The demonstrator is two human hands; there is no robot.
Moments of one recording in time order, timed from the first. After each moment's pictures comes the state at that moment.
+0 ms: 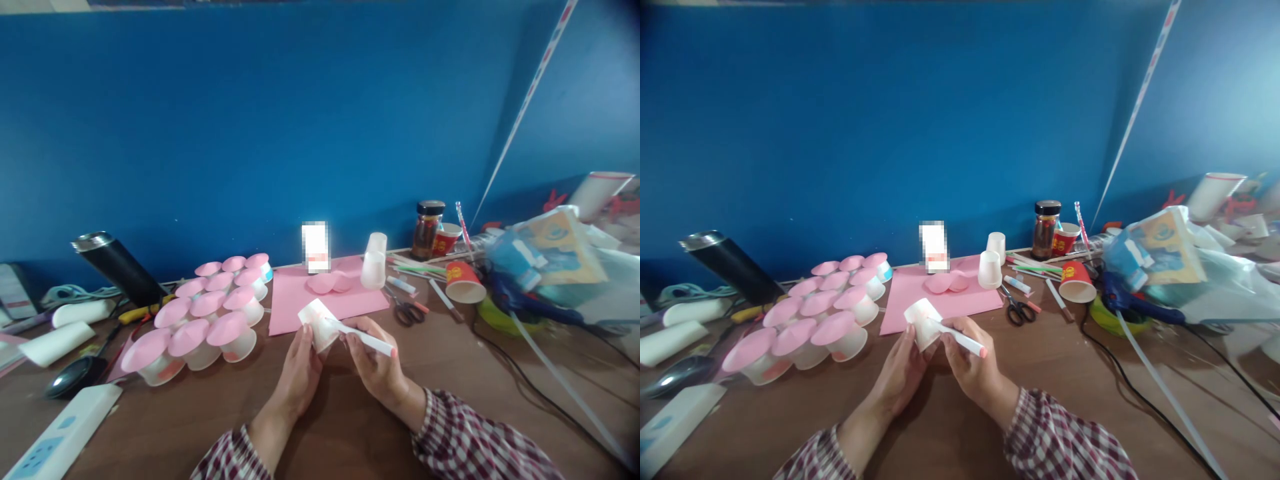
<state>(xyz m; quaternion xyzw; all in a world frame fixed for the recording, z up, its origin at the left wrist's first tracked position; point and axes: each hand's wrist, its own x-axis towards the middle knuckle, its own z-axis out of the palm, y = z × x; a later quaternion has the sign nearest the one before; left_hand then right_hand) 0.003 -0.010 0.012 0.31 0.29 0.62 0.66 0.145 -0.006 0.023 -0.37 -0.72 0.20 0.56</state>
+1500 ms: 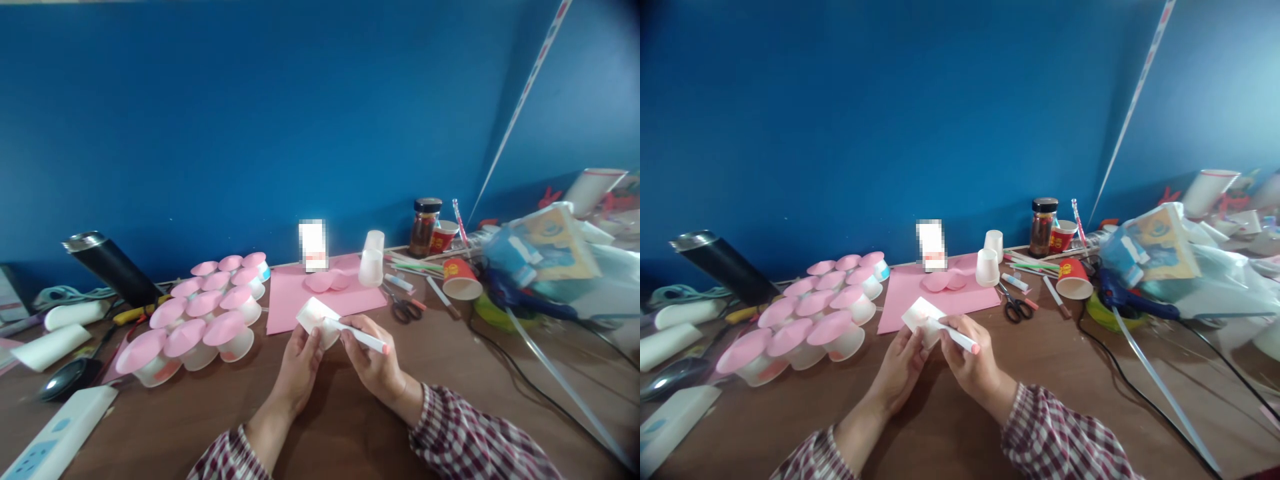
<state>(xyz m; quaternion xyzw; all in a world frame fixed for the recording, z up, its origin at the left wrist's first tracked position) 0.004 -0.007 0.011 0.31 0.34 0.61 0.65 0.147 -0.002 0.022 -0.38 -0.74 0.12 0.55</state>
